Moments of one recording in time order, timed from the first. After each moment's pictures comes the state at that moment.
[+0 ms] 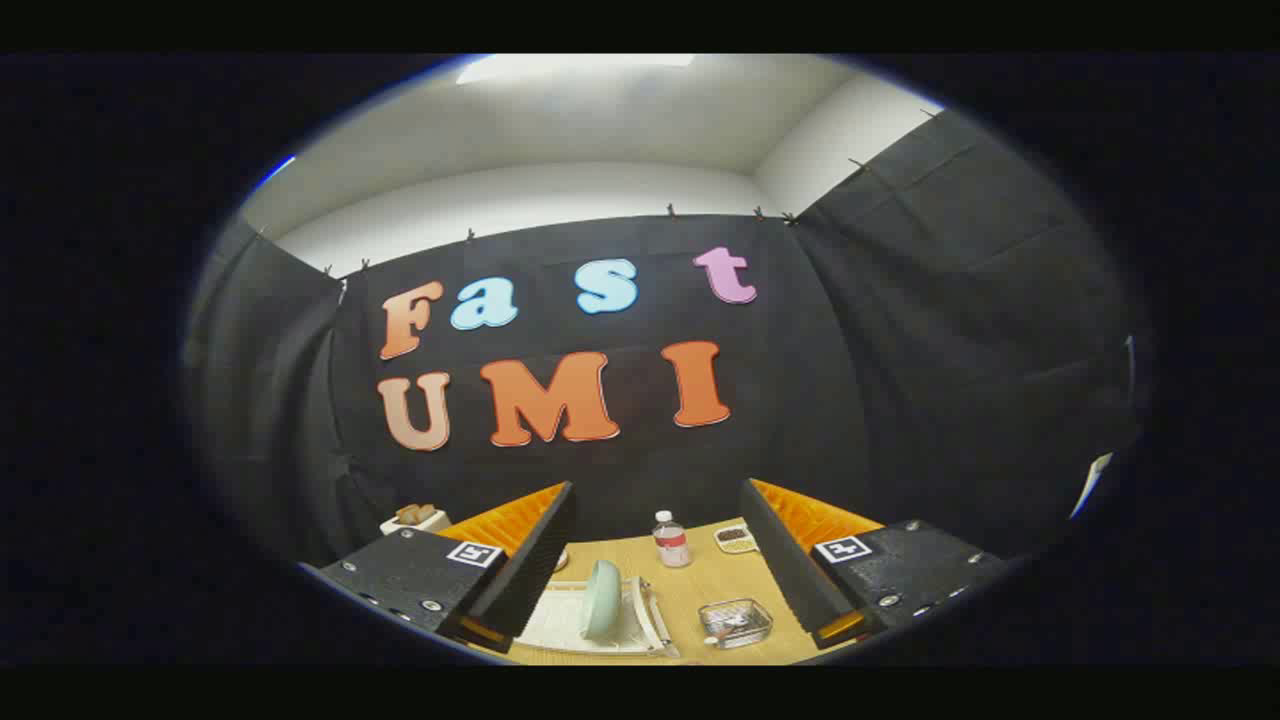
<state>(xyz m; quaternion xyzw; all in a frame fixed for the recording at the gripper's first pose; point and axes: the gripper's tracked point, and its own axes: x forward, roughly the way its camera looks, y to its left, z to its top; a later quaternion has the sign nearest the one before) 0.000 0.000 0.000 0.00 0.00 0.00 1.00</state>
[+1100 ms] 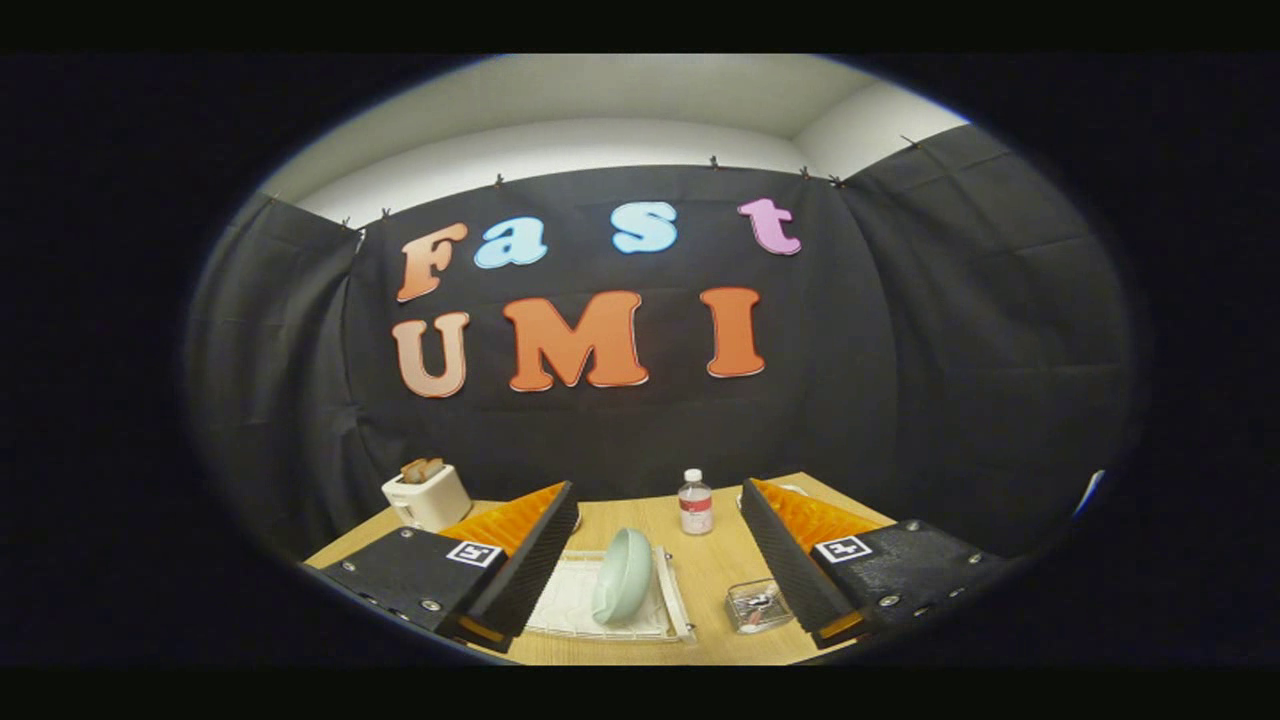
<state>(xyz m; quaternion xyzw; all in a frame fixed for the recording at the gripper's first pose) 0.037 0.044 -0.067 -0.03 0.11 0.02 0.99</state>
